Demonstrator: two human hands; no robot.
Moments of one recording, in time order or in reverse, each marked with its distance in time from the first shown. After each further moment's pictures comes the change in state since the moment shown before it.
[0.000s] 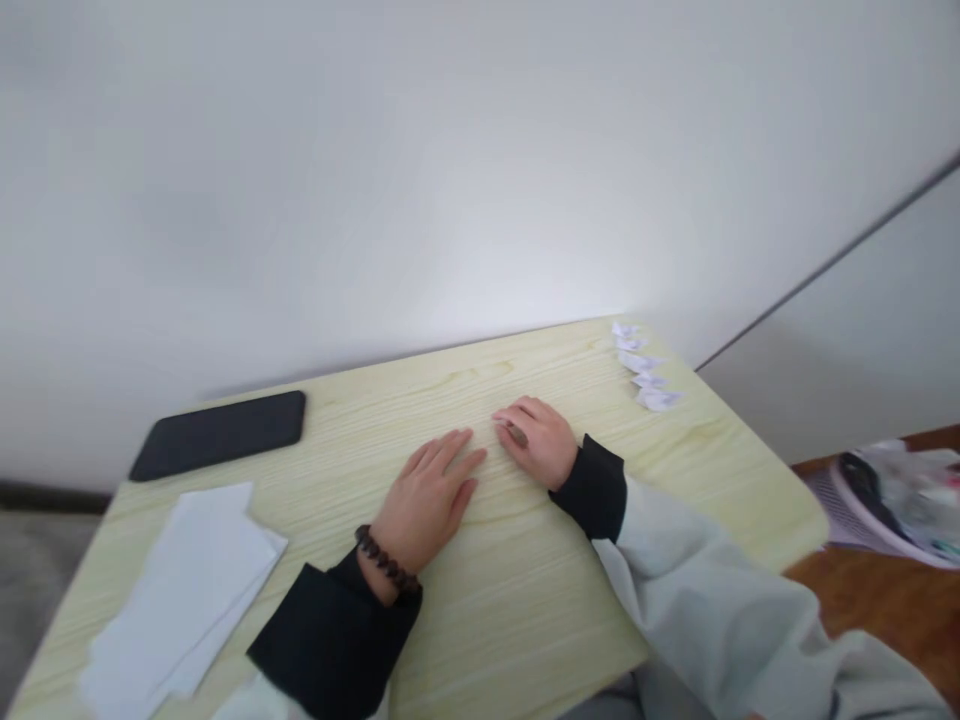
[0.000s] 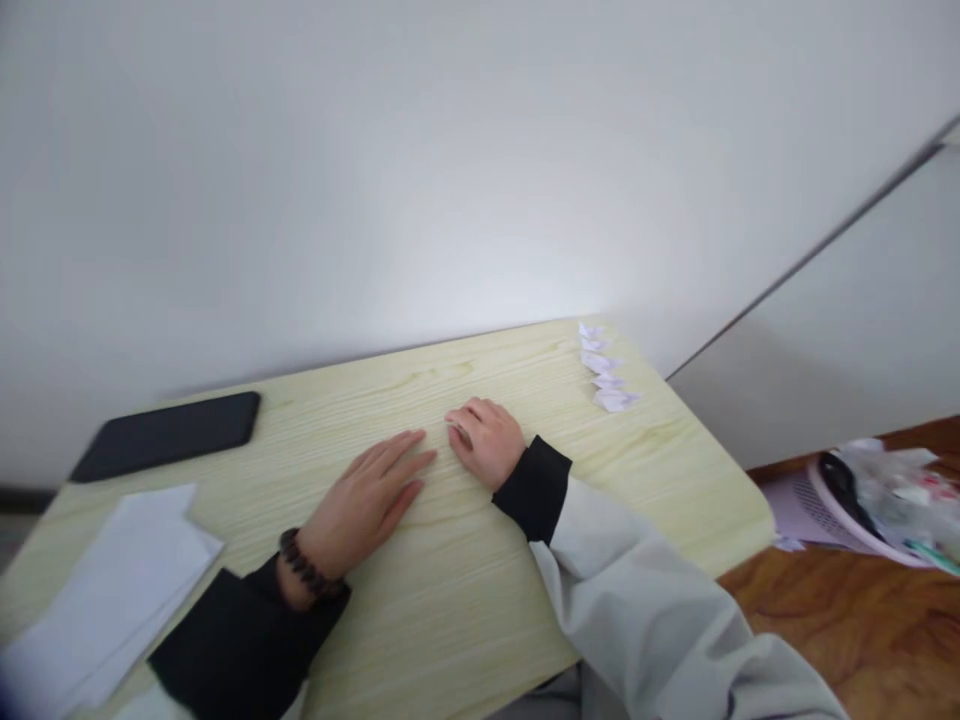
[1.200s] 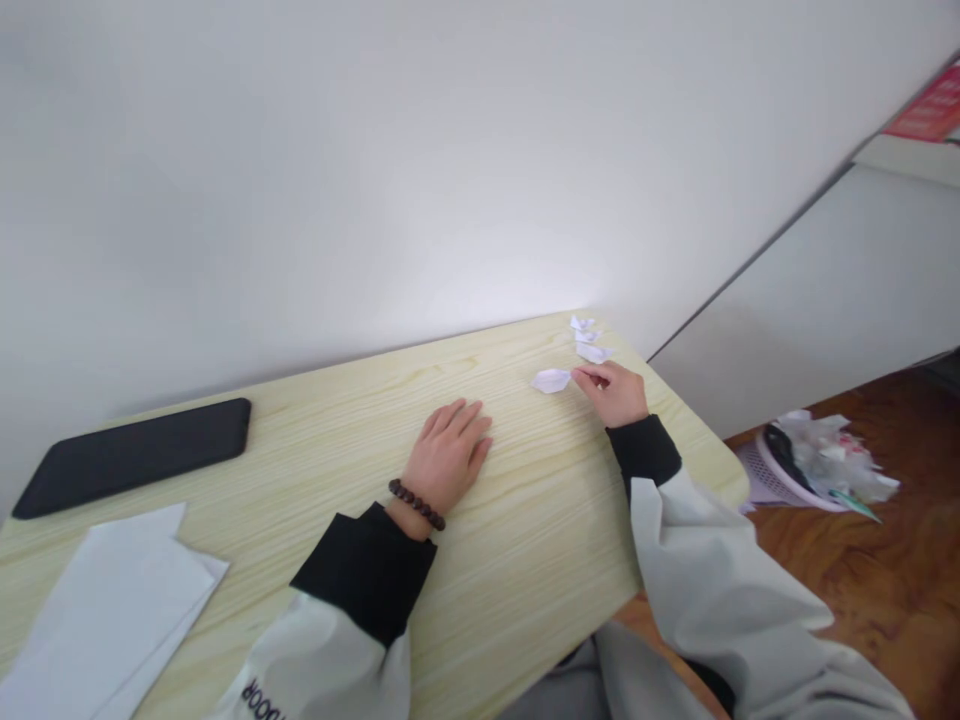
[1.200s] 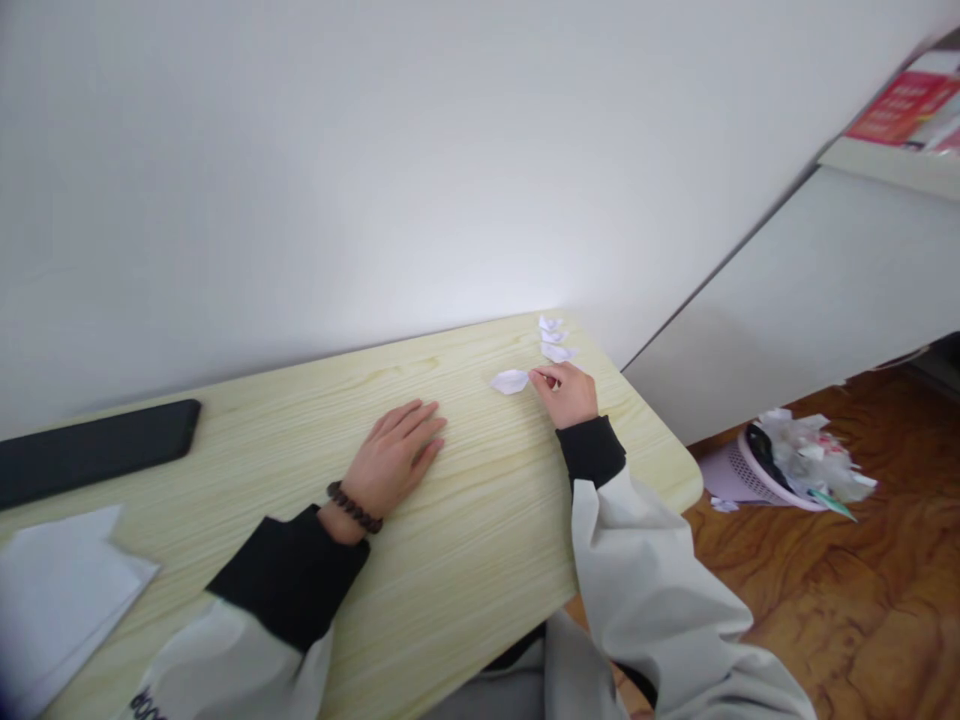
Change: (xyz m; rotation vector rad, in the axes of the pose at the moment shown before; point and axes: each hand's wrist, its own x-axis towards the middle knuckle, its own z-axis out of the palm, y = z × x) left_hand 0.057 0.017 0.034 -0.047 0.166 0.072; right_hand -0.030 0.104 -0.087 -0.227 0.174 0.506
